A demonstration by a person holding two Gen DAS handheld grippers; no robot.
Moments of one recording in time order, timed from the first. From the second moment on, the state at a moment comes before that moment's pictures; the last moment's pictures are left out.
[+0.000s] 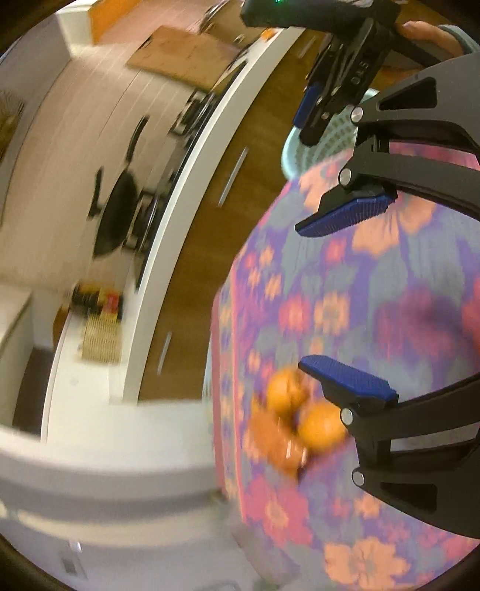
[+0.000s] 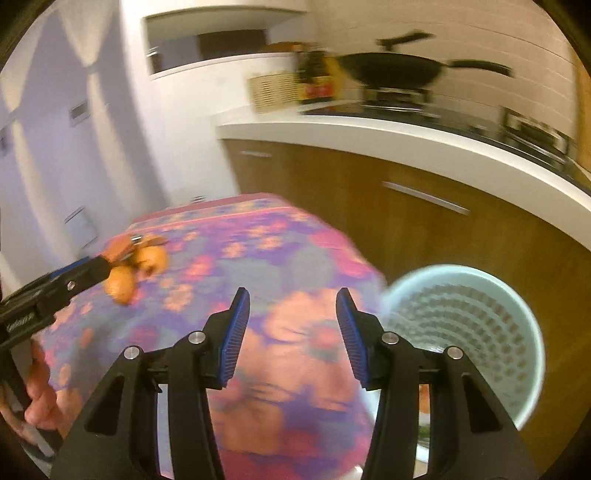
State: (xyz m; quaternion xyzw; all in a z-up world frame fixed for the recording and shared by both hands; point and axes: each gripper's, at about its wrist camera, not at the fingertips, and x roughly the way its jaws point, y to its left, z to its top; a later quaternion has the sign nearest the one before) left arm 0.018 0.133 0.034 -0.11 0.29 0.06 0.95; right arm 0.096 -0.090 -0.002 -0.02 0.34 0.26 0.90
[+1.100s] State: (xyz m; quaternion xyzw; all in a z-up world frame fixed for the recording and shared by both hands) left arm 0.030 0.247 -0.040 -0.28 0.35 0.05 0.89; right arm 0.165 0.148 -0.055 -0.10 0.42 0.48 0.76
